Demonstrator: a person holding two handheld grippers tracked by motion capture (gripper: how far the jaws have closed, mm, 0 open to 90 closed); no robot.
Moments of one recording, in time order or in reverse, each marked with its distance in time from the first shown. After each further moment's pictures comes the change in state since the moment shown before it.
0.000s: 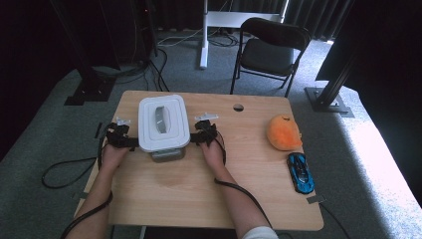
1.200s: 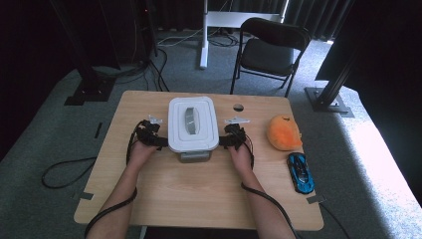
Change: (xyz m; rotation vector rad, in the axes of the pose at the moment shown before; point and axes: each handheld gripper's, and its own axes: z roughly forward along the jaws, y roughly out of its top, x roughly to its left) left arm -0.083 0.027 0.030 0.030 -0.086 0.123; right arm -0.069 -0.034 -0.059 0.014 -0.072 0.043
